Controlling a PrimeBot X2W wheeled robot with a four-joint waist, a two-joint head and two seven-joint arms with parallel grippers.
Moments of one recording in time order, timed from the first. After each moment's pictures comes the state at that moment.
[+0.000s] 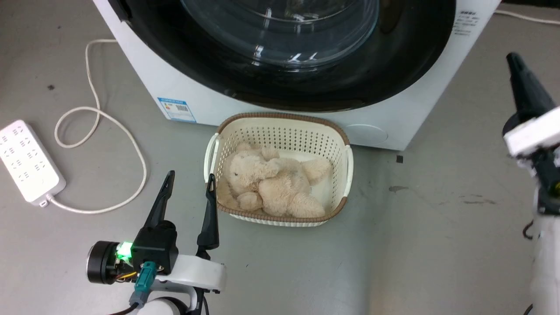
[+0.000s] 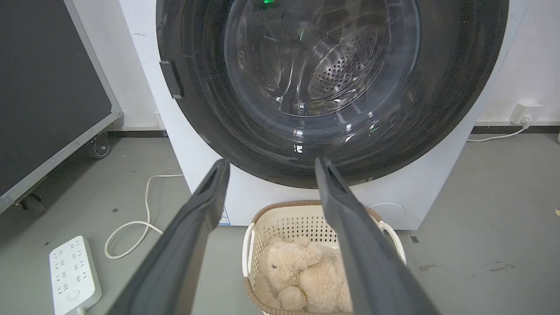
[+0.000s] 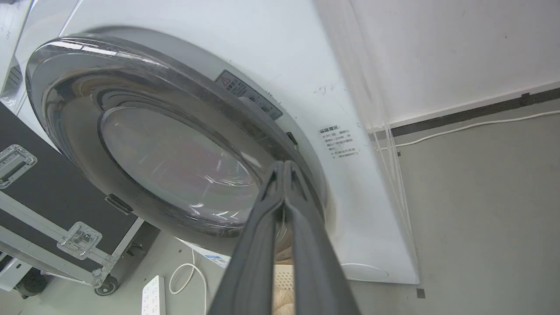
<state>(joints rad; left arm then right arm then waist) -0.09 0.06 -0.15 -0.07 -0.01 0.09 -0.14 -0.60 -0.13 -0.20 0.20 0.60 0.13 0.26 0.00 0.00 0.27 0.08</state>
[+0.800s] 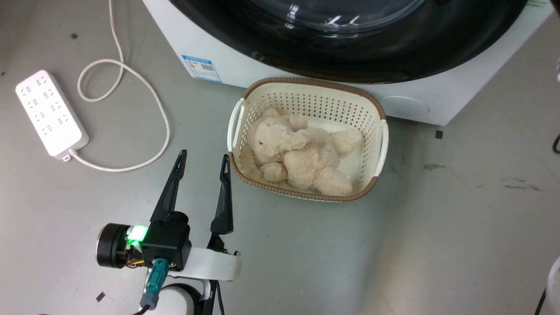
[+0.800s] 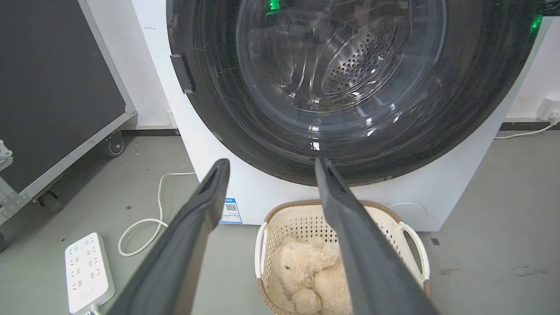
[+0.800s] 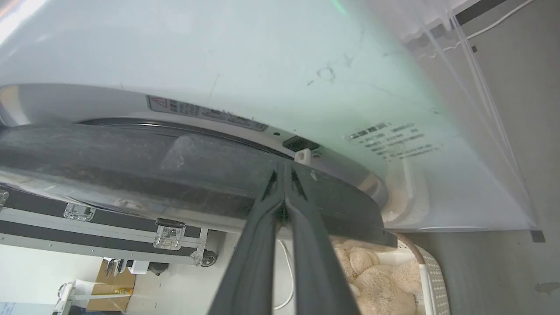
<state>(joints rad) -0.15 0.07 -0.22 -0.11 -0.01 0.13 -0.19 -1.11 -0.17 -0.43 0.69 0.72 0.13 0.58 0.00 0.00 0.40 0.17</state>
